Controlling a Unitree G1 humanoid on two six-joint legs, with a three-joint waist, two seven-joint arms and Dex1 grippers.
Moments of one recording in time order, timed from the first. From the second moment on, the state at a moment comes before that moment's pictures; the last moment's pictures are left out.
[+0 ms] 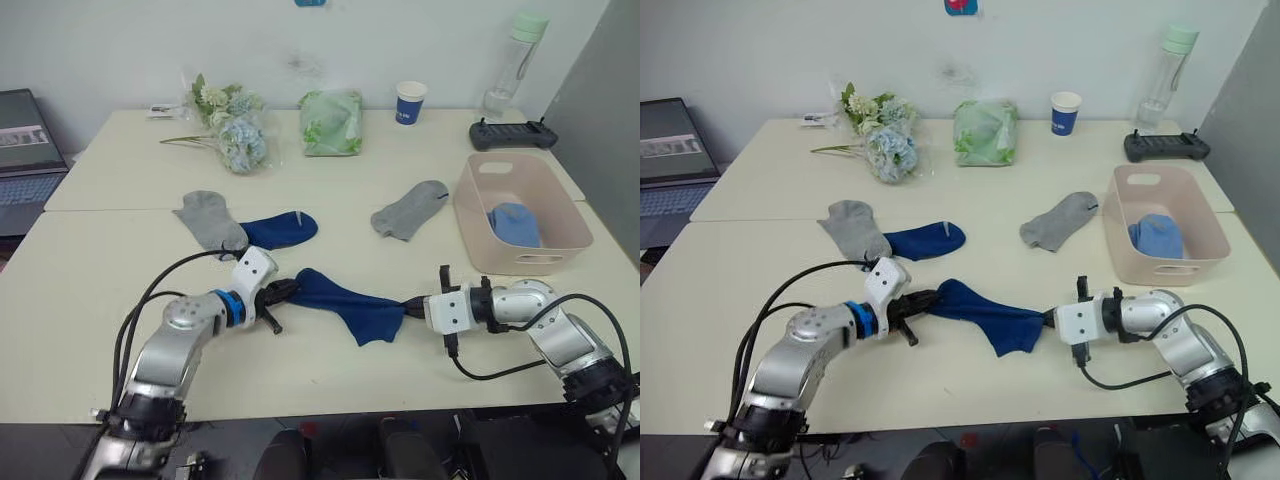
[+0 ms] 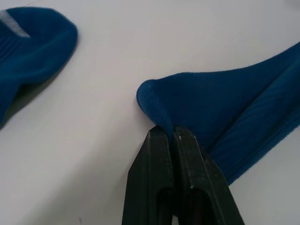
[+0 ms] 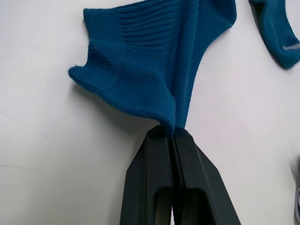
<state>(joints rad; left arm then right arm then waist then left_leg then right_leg) -0.19 0.47 -0.03 -0.21 -0.20 0.59 -0.70 -0.40 -0.75 0.33 0.13 -0.08 -0.40 1.05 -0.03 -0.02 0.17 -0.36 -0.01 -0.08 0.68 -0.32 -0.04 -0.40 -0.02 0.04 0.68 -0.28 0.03</state>
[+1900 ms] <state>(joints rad) -0.13 0.45 0.01 -0.23 -0.35 0.68 -0.78 -0.17 -0.69 -0.10 -0.37 0.89 1.23 0.60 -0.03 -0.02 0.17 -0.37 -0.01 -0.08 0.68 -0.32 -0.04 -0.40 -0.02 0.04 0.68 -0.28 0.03</state>
